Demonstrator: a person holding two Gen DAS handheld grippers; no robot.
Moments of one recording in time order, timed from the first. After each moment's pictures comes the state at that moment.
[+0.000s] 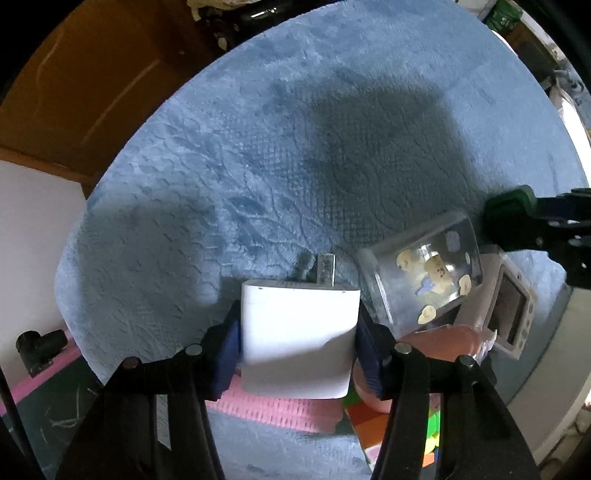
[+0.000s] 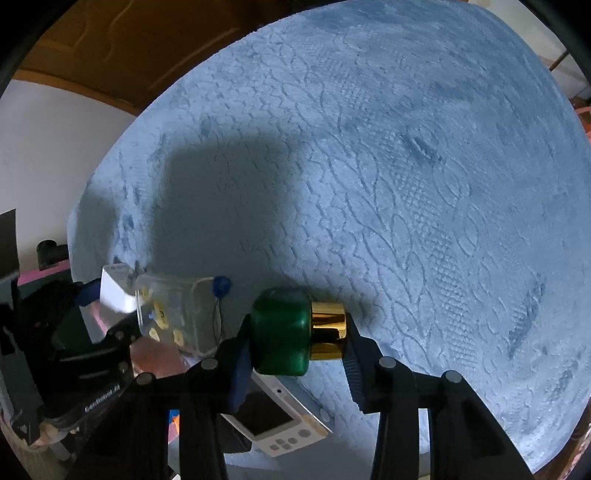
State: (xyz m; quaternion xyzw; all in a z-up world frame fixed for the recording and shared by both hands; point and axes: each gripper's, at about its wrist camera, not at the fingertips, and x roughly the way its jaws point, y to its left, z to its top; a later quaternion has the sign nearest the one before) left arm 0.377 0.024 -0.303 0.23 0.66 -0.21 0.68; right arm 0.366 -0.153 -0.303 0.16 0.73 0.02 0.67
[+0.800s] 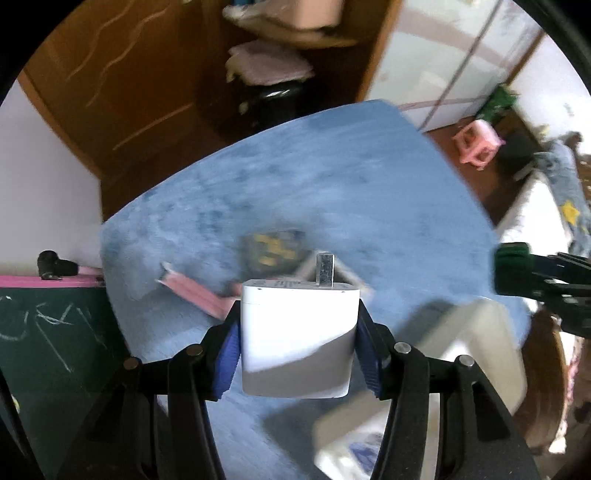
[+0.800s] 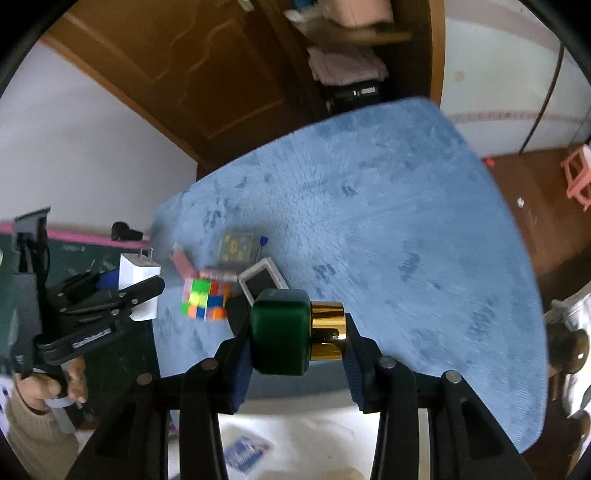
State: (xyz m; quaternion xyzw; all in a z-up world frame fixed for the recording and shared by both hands) left arm 0.238 0.004 -0.121 0.09 0.58 -0.21 0.78; right arm 0.218 -0.214 -0.125 0.15 0.60 0.07 0.78
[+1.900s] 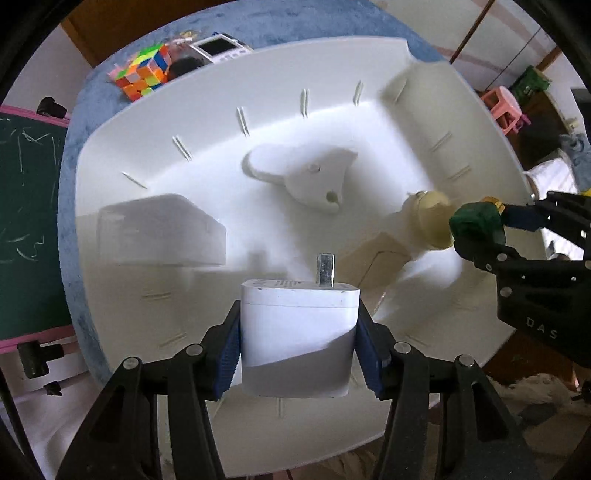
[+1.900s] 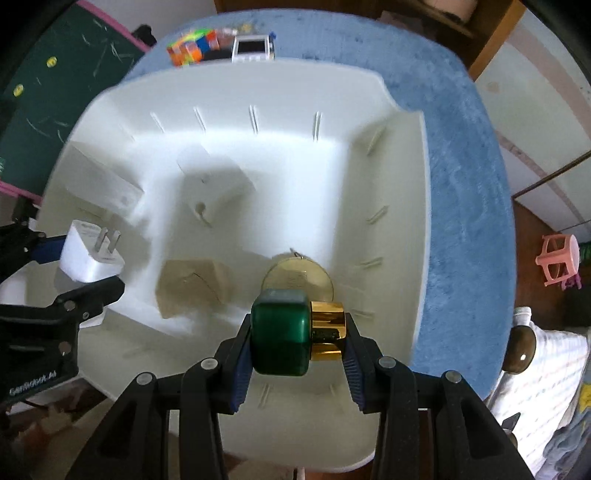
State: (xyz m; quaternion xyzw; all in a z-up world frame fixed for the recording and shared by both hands) left arm -0.013 -0.084 -0.258 0.08 0.65 -0.11 0.75; right arm 0.003 -0.236 -0.247 -0.12 0.66 0.13 0.73
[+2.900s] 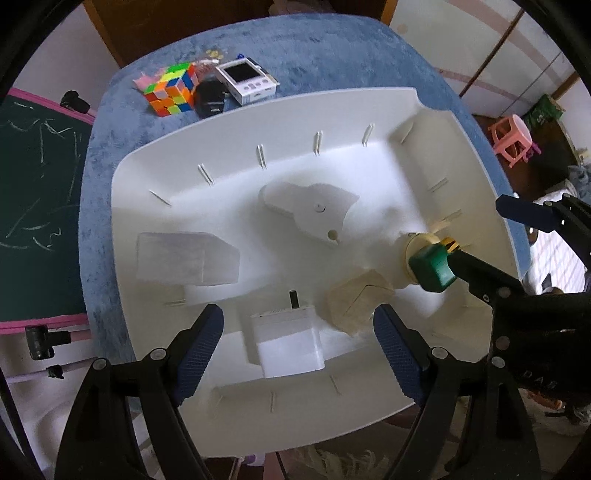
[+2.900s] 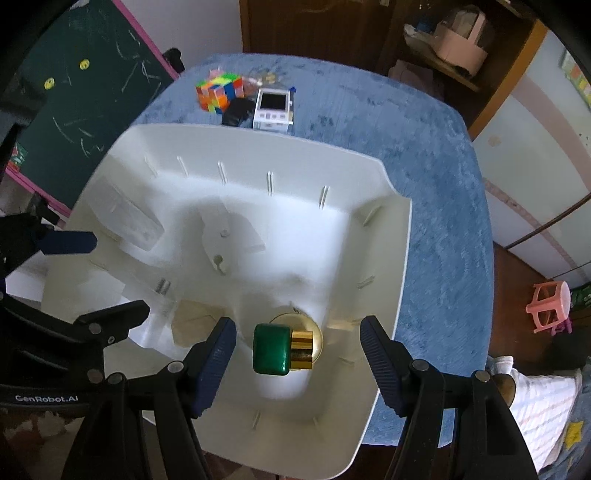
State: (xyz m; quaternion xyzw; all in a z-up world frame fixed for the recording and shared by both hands) left arm -0.014 -0.082 -0.208 0.04 0.63 -0.07 0.77; right arm 0.005 -0.231 -0.197 -0.15 0.58 0.16 0.78
